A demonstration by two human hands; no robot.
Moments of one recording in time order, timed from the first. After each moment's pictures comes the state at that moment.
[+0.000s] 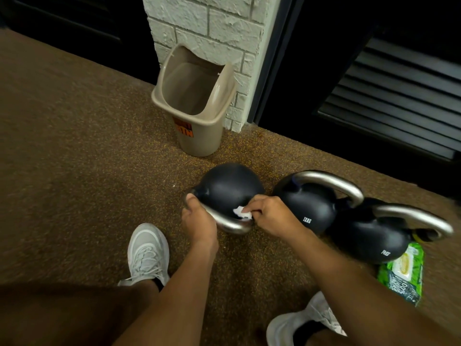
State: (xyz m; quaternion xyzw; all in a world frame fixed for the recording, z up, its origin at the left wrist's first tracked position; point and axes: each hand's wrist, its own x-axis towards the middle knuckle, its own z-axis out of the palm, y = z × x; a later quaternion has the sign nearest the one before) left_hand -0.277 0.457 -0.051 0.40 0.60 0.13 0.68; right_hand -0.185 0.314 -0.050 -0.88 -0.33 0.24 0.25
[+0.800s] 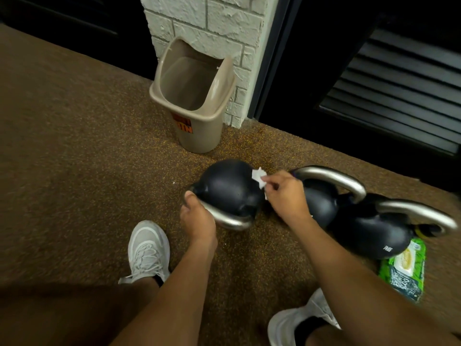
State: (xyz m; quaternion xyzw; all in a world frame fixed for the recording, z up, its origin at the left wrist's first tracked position) left_hand -0.279 0.458 -0.053 0.40 0.60 0.14 0.68; right_hand -0.165 0.311 -0.043 -0.93 -0.18 0.05 0.32
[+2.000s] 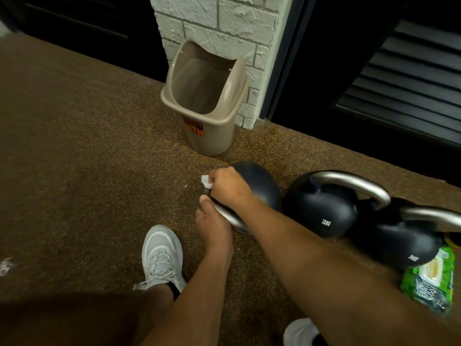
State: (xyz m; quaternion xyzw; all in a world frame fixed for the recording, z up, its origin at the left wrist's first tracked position) left_hand -0.271 0.460 -0.053 0.42 0.59 0.16 0.67; right_hand -0.178 0.463 -0.025 -0.89 -0.34 0.25 0.16
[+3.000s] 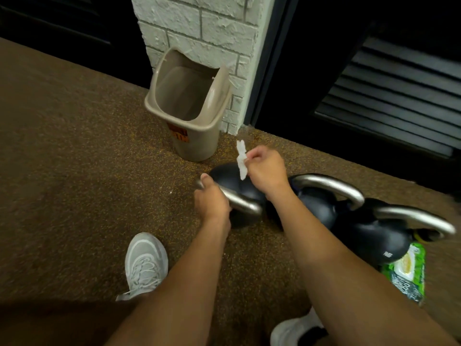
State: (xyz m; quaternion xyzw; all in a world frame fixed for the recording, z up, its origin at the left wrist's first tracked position) left_hand -0.213 0.460 -0.032 0.40 0.58 0.07 0.71; right_hand -0.131 0.386 0.012 -0.89 -0.03 0.14 0.42
